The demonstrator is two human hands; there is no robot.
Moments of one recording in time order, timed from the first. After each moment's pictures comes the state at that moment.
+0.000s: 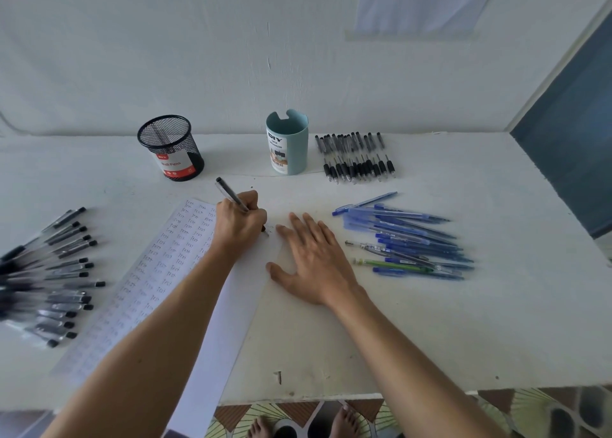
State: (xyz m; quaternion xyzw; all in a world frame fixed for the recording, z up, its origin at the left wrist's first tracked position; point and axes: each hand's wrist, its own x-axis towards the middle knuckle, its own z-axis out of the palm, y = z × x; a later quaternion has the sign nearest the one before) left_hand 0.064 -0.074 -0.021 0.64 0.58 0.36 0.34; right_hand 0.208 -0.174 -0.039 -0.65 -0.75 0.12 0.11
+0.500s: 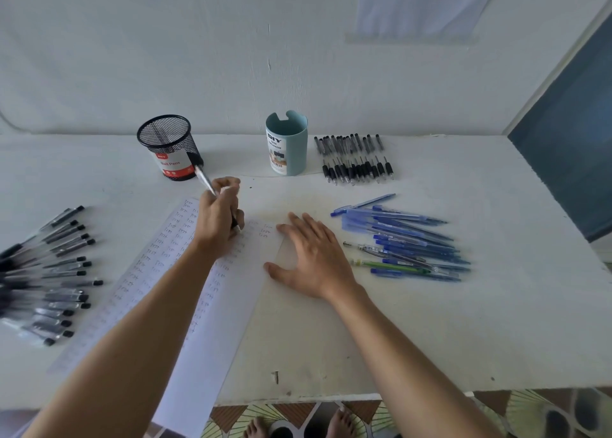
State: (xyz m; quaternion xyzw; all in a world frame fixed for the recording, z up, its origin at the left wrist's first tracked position) left_hand 0.050 -0.067 -0.011 0.45 0.49 0.50 0.56; right_hand 0.212 -0.173 -0.032 -0.65 -0.72 0.16 0.16
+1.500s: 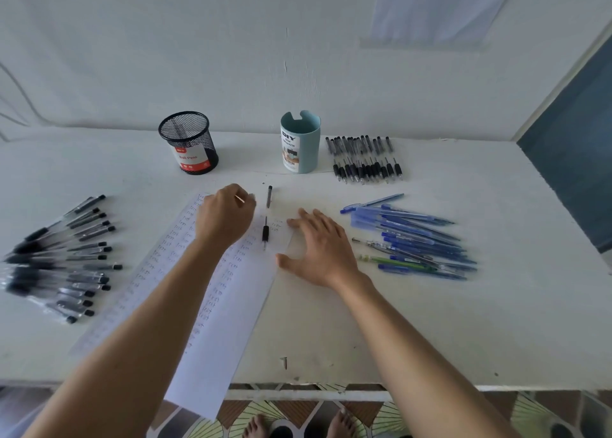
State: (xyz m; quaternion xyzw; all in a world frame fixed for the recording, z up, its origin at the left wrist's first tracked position) left_hand 0.030 -0.079 -0.004 0.69 0.66 0.24 0.17; right_hand 0.208 -0.170 -0.024 -0.67 -0.71 0.19 0.13
